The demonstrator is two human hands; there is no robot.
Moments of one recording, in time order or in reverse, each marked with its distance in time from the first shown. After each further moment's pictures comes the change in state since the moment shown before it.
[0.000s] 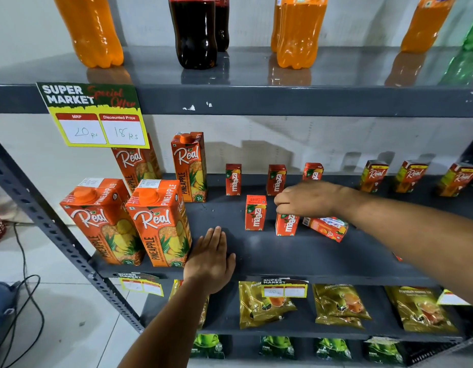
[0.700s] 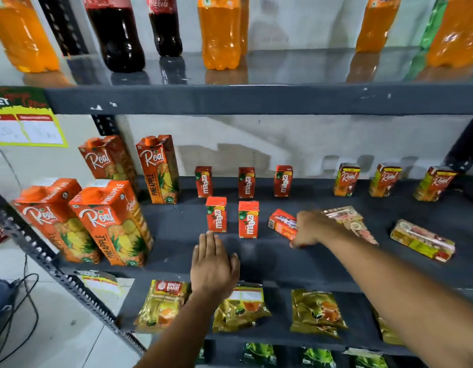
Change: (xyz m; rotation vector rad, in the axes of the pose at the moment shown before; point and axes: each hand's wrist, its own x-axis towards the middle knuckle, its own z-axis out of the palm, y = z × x) left_hand 0.005 0.128 -0.002 -0.169 0.088 -0.266; right_hand -0.047 0.077 0.091 0.136 -0.067 0.660
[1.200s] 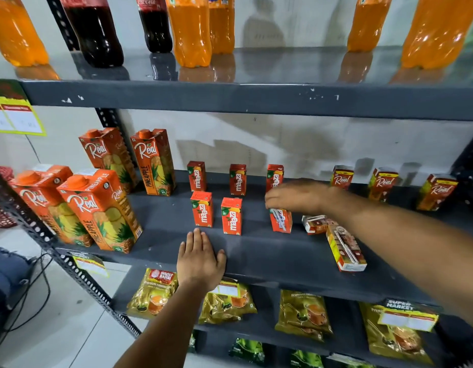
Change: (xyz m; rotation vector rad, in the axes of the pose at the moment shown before) left_hand 0.003 0.023 0.014 0.126 -0.024 -0.158; right_hand 0.010 0.033 -0.074 -0.375 0.184 -0.918
